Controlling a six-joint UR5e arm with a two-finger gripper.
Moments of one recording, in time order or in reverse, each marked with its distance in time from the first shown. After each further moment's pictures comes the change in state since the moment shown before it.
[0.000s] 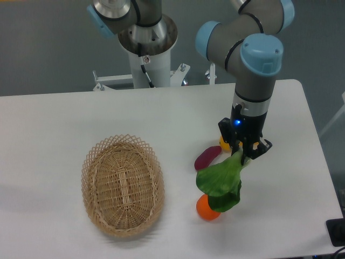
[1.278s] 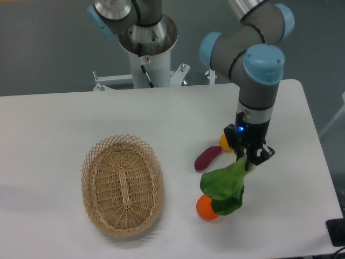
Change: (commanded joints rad) arm 0.043 -0.138 -0.034 0.187 0.003 0.184
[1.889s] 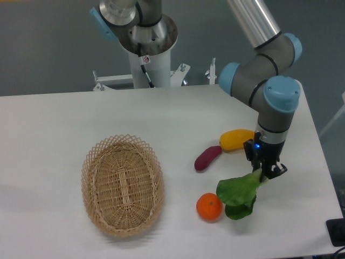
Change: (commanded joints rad) arm 0.061 -0.097 -0.037 0.054 0.000 0.157
